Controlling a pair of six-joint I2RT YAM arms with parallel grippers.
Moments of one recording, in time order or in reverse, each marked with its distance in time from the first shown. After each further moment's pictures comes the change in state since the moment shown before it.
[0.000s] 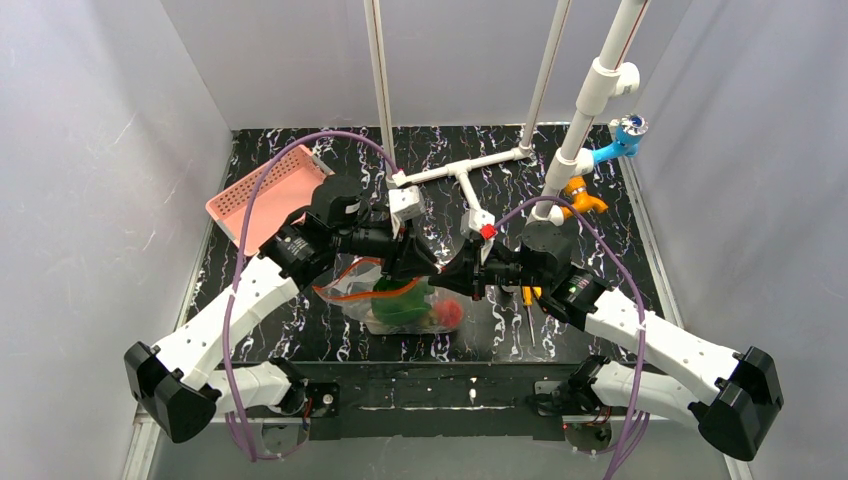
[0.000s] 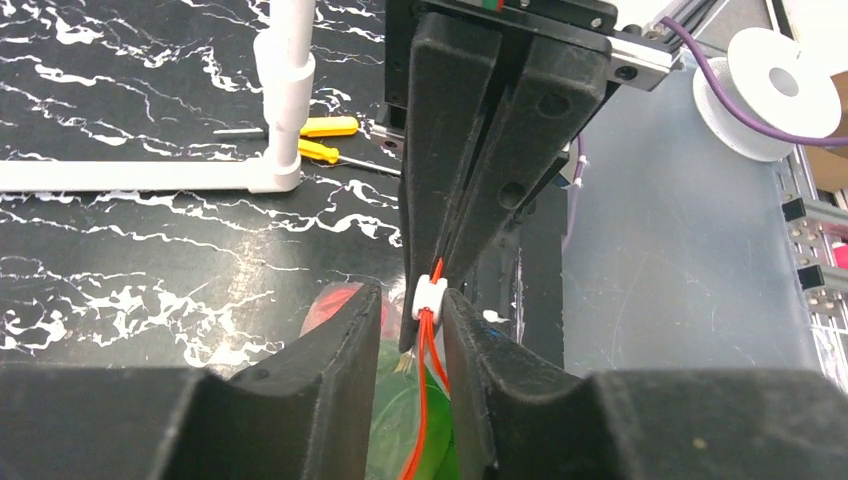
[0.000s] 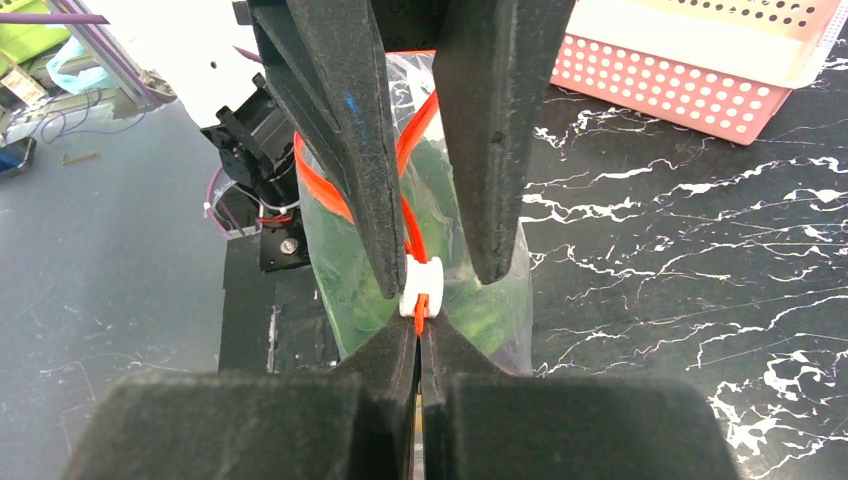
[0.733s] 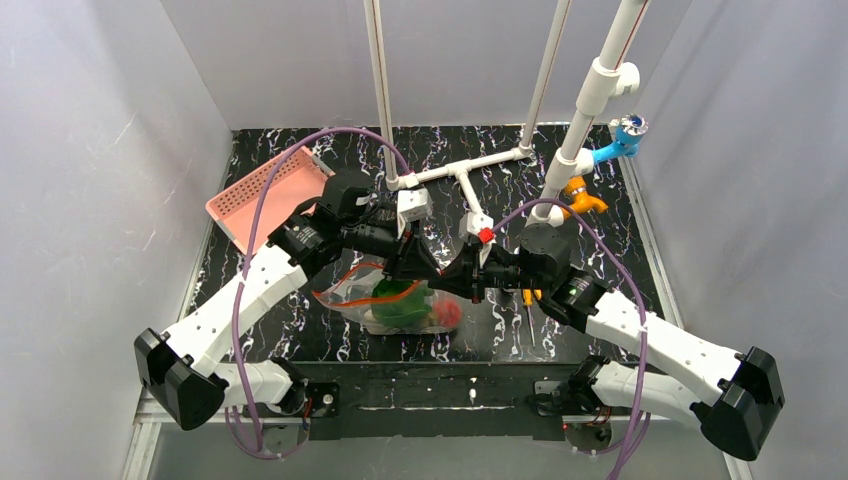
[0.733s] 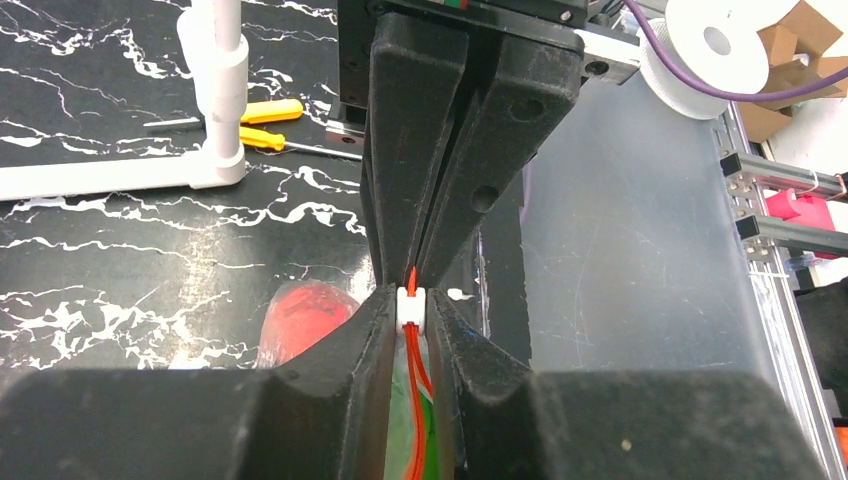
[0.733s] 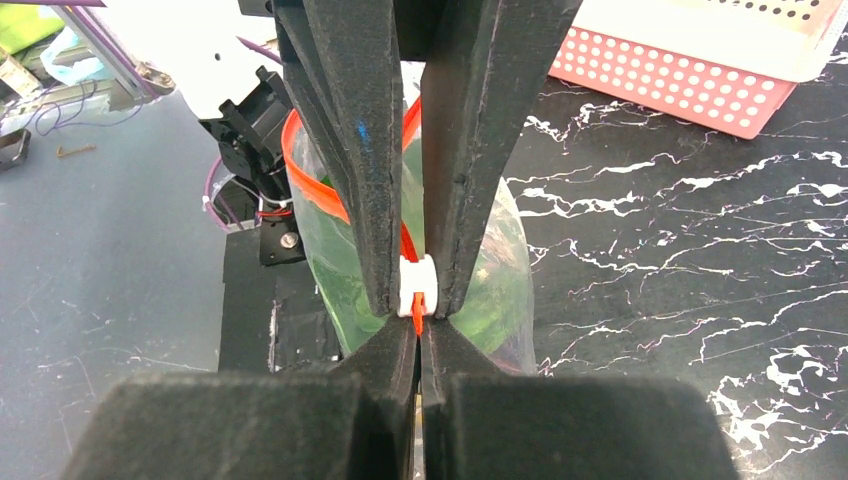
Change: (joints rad) left arm 0.000 0.072 0.066 -0.103 0.128 0.061; right arm 0.018 -0.009 0.000 -0.020 0.026 -0.014
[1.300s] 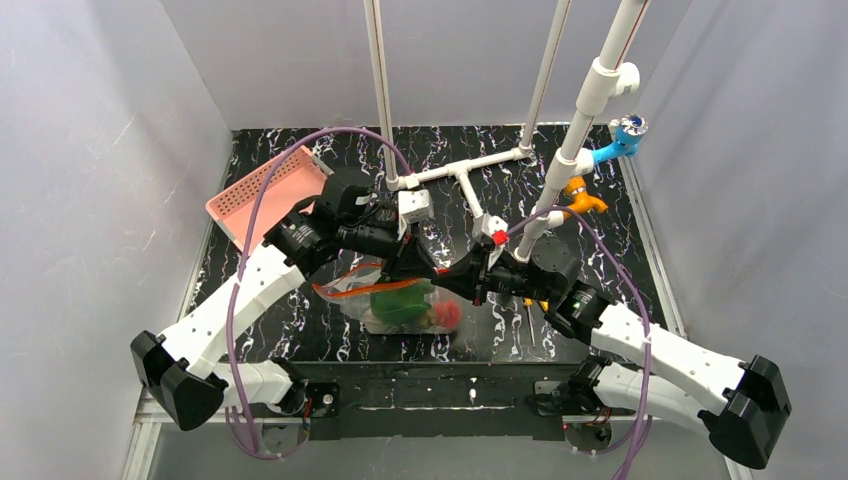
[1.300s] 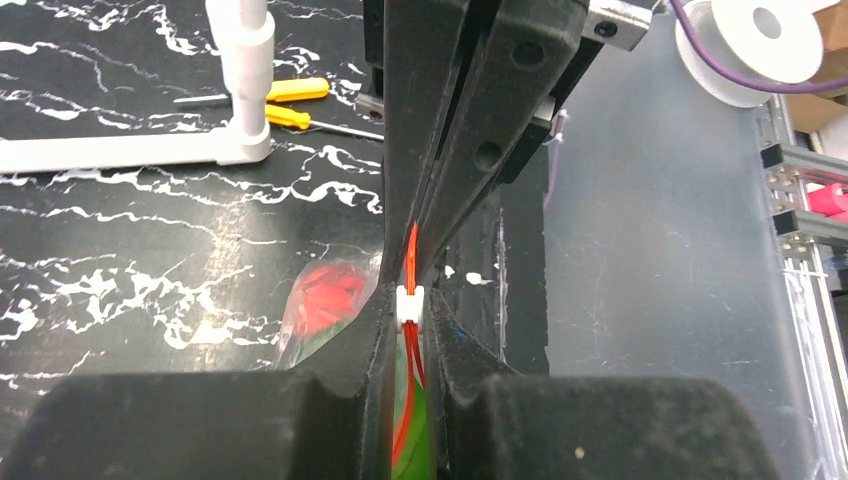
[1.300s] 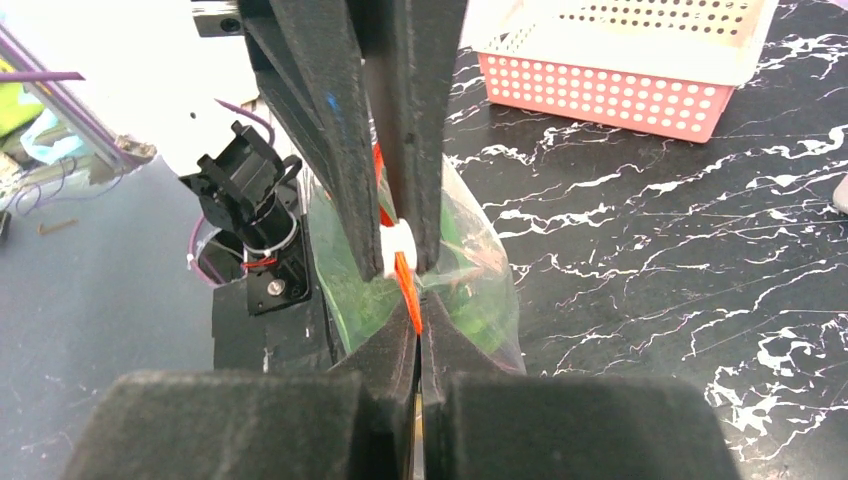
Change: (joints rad) left arm -0.006 0.003 0.047 -0.090 -0.066 0.048; right arm 0.019 -0.068 -0.100 0.132 0.127 0.092
